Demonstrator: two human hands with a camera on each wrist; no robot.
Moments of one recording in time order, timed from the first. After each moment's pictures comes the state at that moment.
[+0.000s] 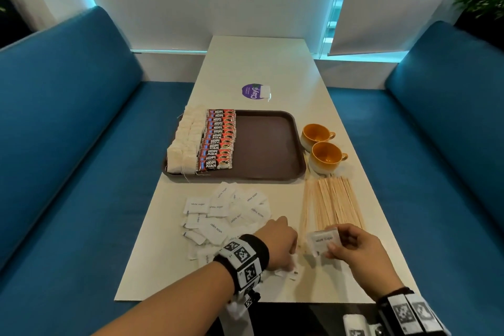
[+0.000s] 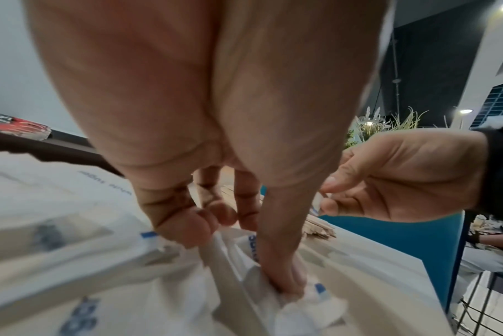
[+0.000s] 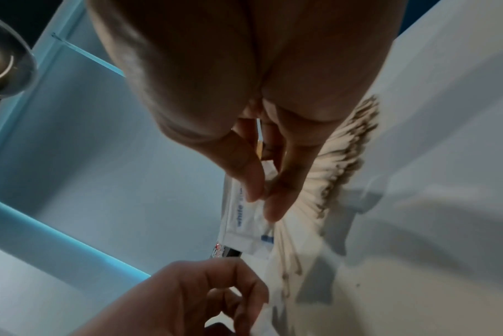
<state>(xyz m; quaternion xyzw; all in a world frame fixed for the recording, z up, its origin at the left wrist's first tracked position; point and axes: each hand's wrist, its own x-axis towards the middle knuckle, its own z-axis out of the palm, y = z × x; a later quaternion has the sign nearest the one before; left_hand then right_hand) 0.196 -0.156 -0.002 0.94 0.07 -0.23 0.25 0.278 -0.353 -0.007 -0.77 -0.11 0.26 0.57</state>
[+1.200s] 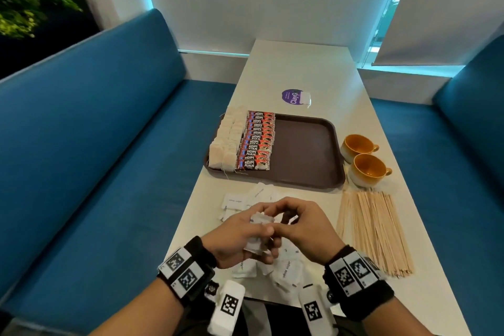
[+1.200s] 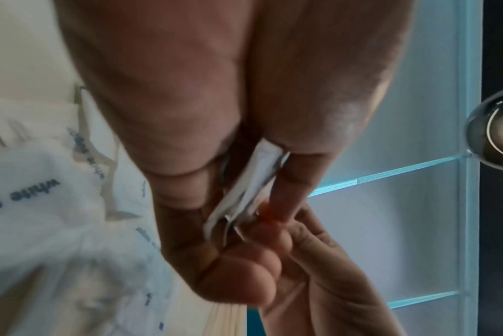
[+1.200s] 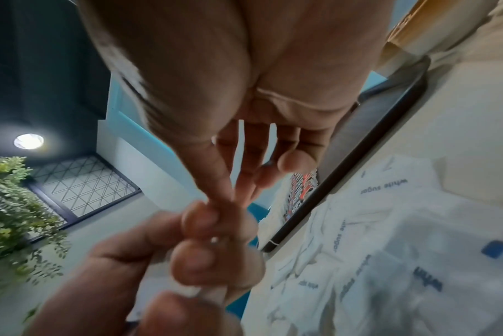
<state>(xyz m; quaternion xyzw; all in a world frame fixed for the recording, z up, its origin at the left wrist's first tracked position) 0.087 -0.064 0.020 0.48 0.18 -0.06 0.85 0.222 -0.197 0.037 -0.72 -0.40 0.29 0.49</state>
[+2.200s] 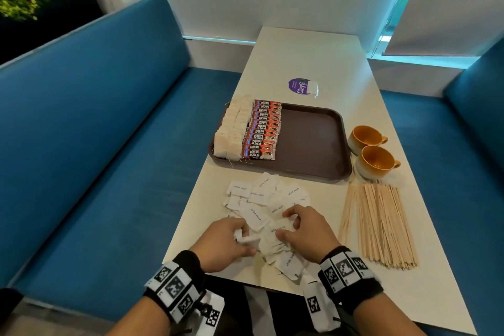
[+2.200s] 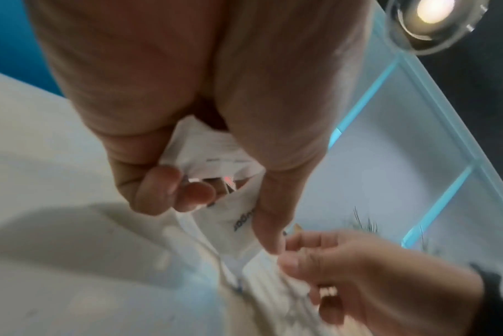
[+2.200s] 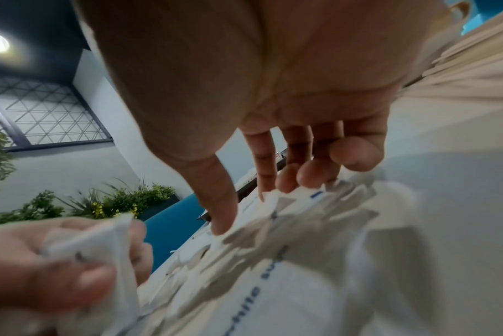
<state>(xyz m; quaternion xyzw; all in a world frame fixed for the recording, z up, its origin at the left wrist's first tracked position) 0.046 -0.055 -0.019 0.82 0.32 -0.04 0.47 0.226 -0.197 -0.014 -0.87 -0.34 0.27 0.23</state>
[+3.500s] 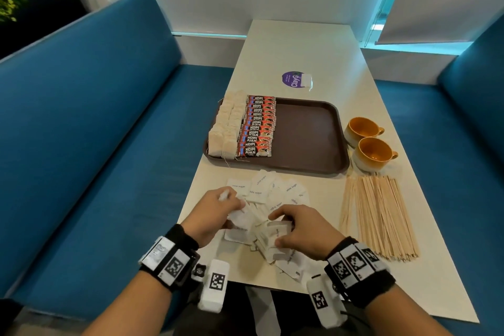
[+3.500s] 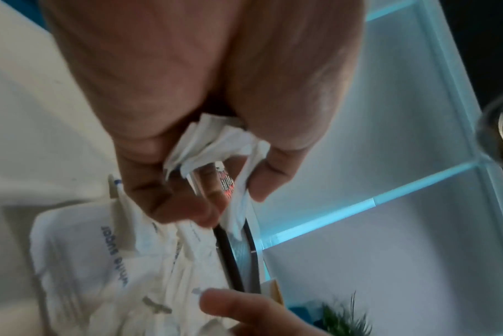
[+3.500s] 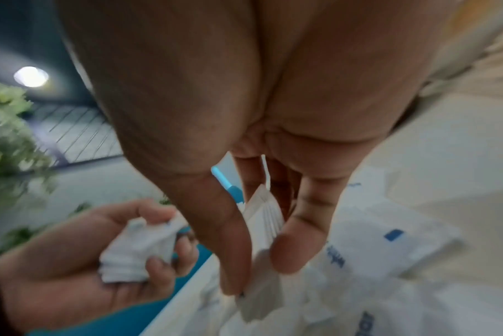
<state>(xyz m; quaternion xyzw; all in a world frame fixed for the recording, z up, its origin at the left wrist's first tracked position) 0.073 -0.022 0.006 0.62 0.36 0.07 0.69 0.225 -0.196 0.011 -0.80 -0.41 0.36 0.23</state>
